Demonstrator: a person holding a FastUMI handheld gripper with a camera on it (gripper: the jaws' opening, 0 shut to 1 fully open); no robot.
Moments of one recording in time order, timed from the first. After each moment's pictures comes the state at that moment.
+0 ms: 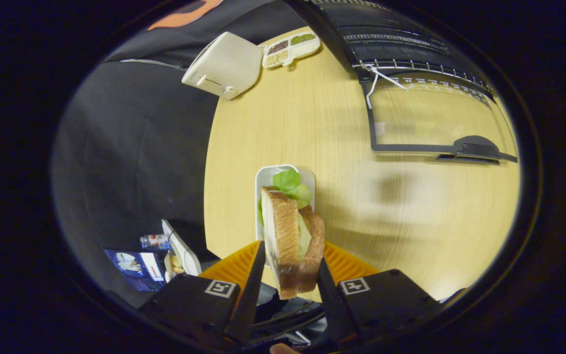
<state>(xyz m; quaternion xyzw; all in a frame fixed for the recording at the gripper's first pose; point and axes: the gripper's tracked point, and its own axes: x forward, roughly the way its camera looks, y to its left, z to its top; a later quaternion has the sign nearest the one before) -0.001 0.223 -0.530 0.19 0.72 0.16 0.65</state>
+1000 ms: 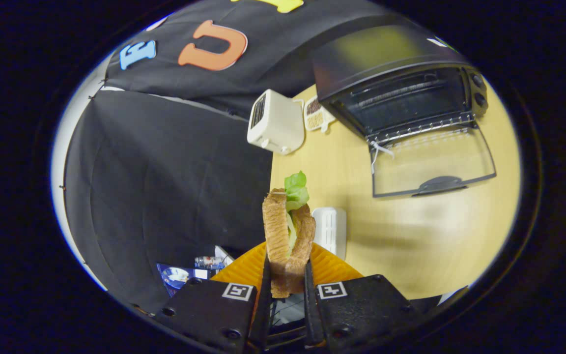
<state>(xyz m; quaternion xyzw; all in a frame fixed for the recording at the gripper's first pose) 0.061 0.166 -0.375 0.31 0.58 0.21 0.72</state>
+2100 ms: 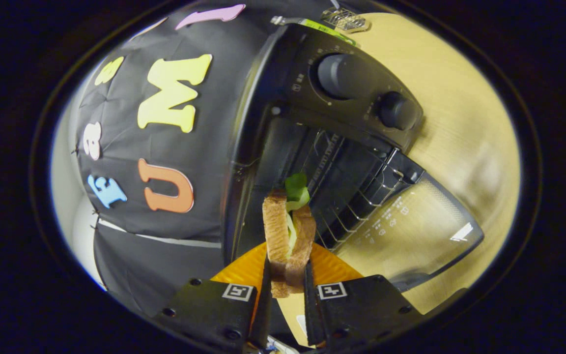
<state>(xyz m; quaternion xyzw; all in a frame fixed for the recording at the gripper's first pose) 0.225 0.019 -0.491 0.56 0.37 0.00 0.74</state>
